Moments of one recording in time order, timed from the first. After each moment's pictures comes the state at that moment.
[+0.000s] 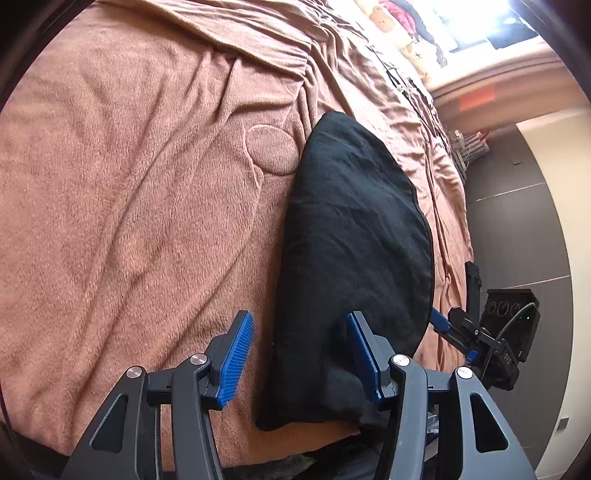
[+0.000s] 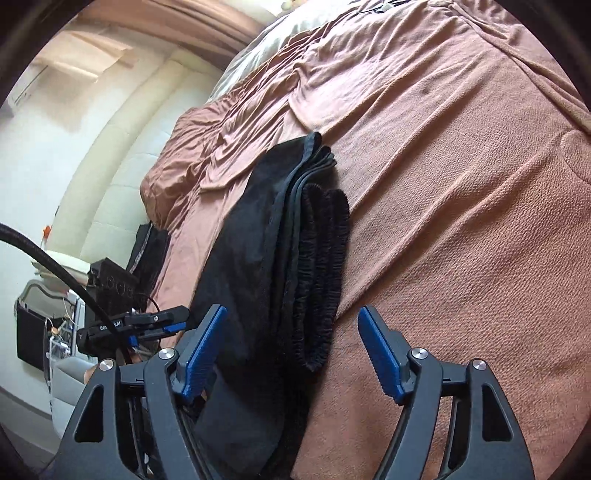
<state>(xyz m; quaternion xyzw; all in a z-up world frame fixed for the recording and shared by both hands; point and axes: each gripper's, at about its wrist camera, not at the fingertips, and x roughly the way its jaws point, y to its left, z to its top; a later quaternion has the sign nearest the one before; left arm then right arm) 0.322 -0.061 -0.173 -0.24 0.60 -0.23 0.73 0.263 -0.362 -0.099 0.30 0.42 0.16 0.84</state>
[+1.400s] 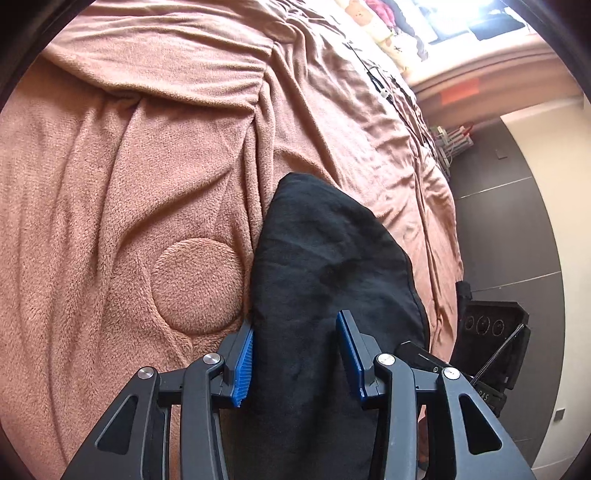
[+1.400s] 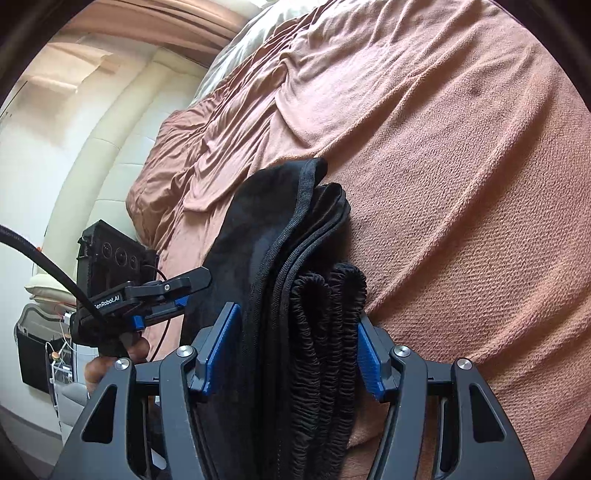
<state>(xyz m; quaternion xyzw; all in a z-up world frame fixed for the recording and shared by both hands) 0.437 -0.108 -0.190 -0.24 0.59 -0.28 0.72 0.348 -0.332 -0.124 0.31 0.45 0.15 0.83</state>
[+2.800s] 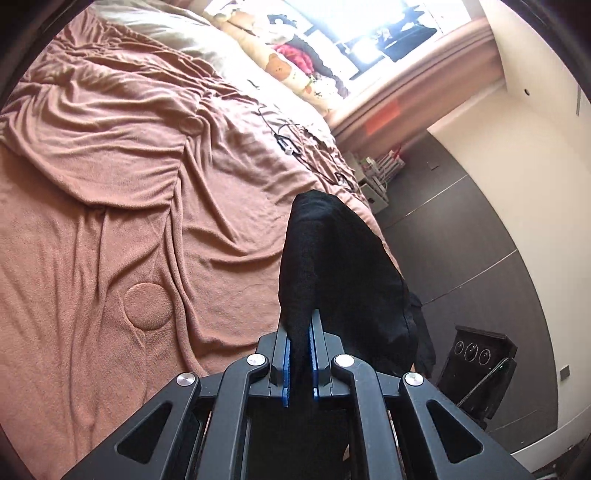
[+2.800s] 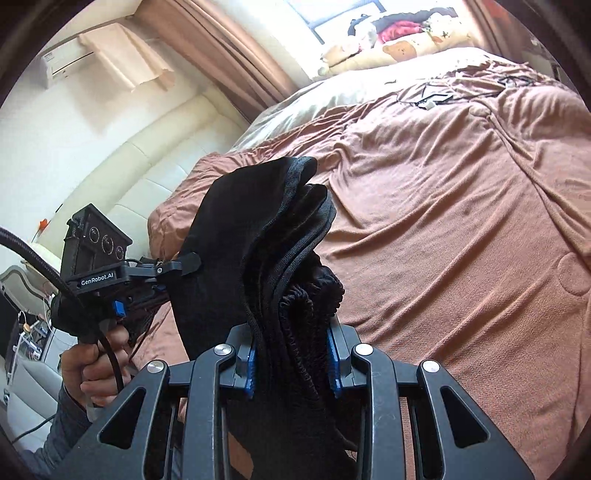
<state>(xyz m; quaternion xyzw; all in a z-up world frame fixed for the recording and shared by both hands) 0.360 -0.093 -0.063 -0.23 0.45 -0.36 0.78 0.208 -0.289 -0.027 0.20 0.30 0.12 0.92</state>
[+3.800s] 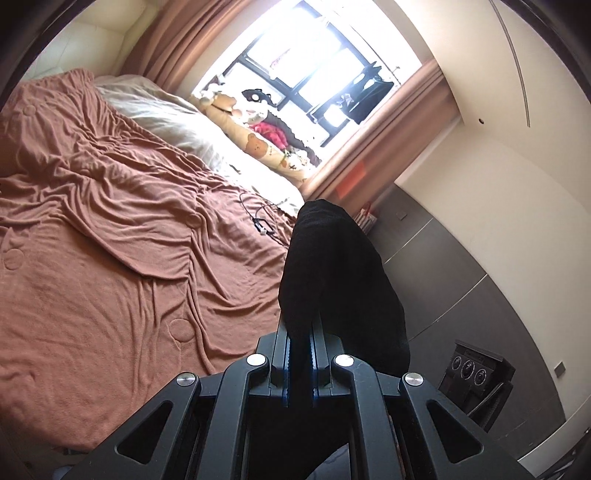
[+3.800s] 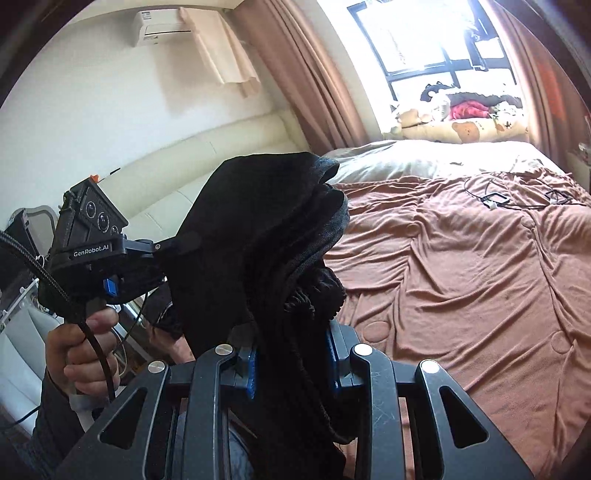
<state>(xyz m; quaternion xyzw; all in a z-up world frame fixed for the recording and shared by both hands) 0.240 0.026 0.076 -0.25 0.32 -0.35 0.84 0.093 -0.159 0.073 0.09 0.22 0.17 0.96</state>
